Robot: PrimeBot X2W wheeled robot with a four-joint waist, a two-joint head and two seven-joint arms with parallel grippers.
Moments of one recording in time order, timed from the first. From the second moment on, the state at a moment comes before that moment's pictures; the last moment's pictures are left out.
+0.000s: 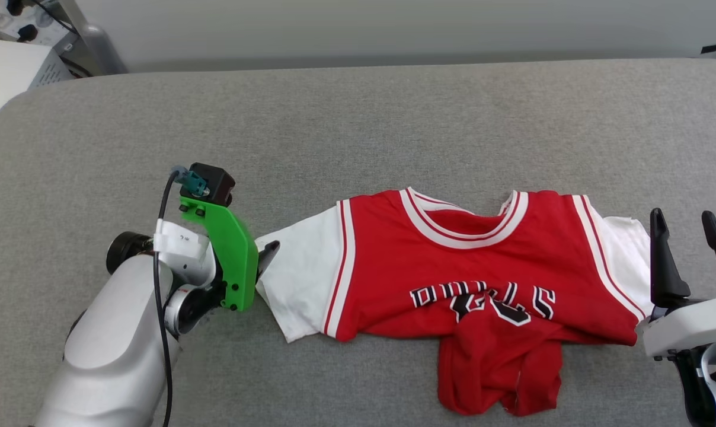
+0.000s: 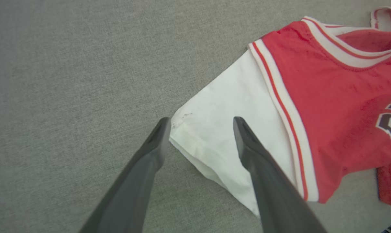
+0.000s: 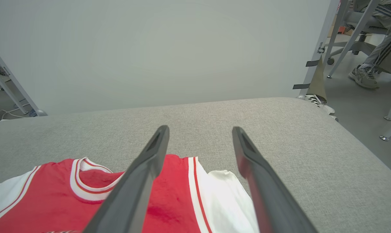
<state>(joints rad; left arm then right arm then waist) -0.55 0.36 -0.44 0.39 -0.61 -0.13 0.59 -0.04 -0.09 -0.18 -0.17 0.21 0.13 0.06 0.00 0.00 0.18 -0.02</state>
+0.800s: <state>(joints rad) -0.69 0.39 -0.53 0.71 -0.62 -0.13 0.64 -0.06 -0.06 -0.14 -0.15 0.20 0.13 0.04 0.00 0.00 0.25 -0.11</state>
